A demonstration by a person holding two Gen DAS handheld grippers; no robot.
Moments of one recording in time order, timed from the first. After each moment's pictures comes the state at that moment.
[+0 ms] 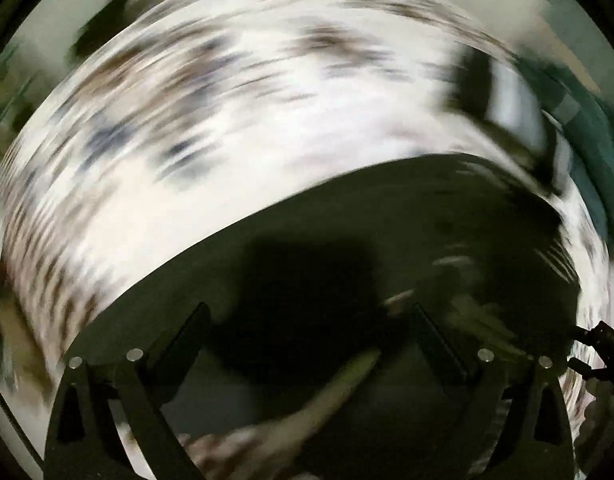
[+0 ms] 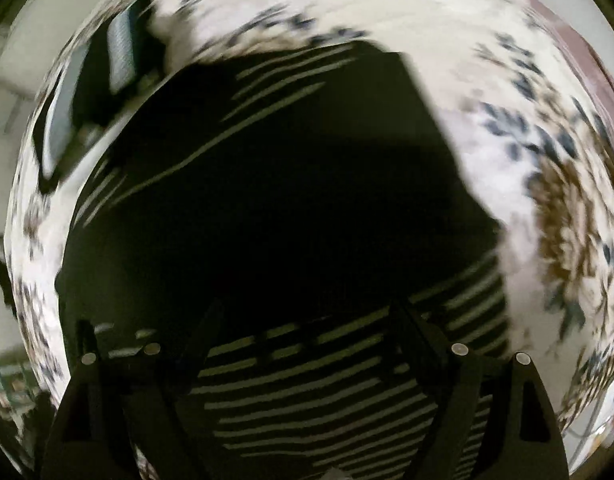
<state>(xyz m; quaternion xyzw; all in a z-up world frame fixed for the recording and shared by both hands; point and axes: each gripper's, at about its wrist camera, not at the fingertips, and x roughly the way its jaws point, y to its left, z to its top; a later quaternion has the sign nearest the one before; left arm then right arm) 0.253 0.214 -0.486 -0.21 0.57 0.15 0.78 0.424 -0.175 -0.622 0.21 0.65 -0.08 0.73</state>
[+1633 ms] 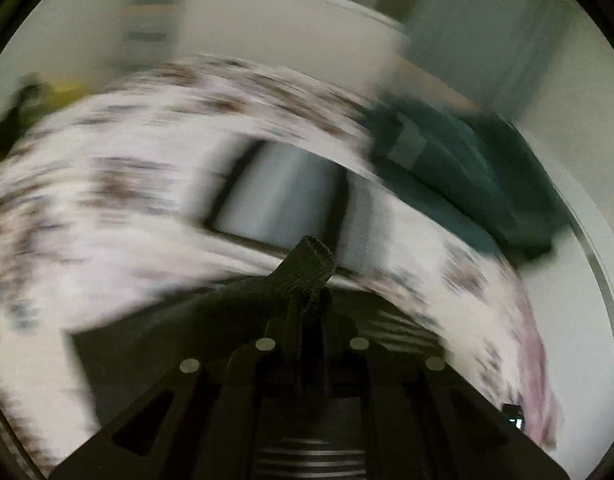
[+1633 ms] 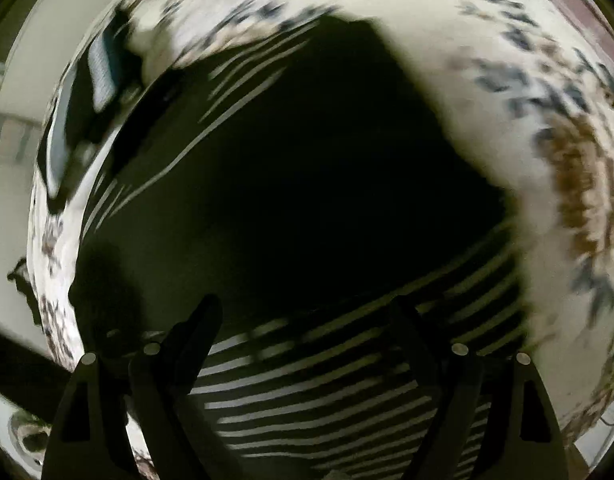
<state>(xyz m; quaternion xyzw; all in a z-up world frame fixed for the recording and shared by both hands) 0.417 -0.066 -0.383 -0.15 0.42 -0.08 0.89 0.381 -0.289 -0.635 0.29 0.63 -0.08 0.72</state>
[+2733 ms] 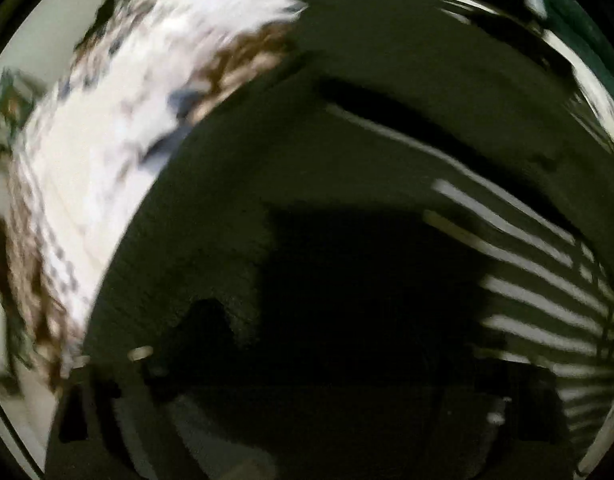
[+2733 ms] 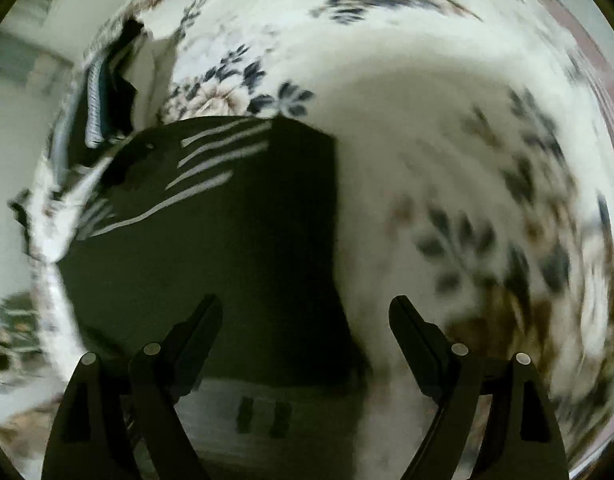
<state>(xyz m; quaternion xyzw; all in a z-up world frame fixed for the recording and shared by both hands) 0.265 -0.003 -0.605 -0.10 0.61 0.16 0.77 0.480 -0.351 -0.635 0.14 0.65 0.02 0.75</state>
